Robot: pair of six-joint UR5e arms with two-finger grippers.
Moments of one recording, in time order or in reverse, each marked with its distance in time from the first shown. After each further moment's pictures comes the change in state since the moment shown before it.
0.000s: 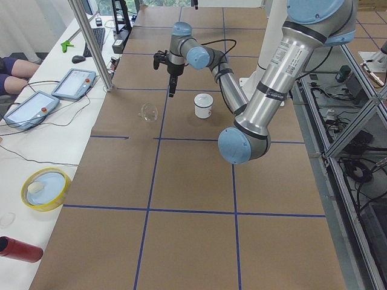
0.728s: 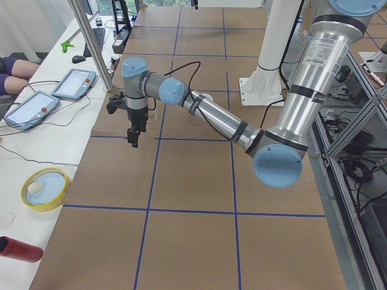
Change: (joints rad) left arm -0.450 0.172 0.292 -0.029 -0.228 0.779; right arm 0.000 -0.001 0.000 0.001 0.000 -0.001
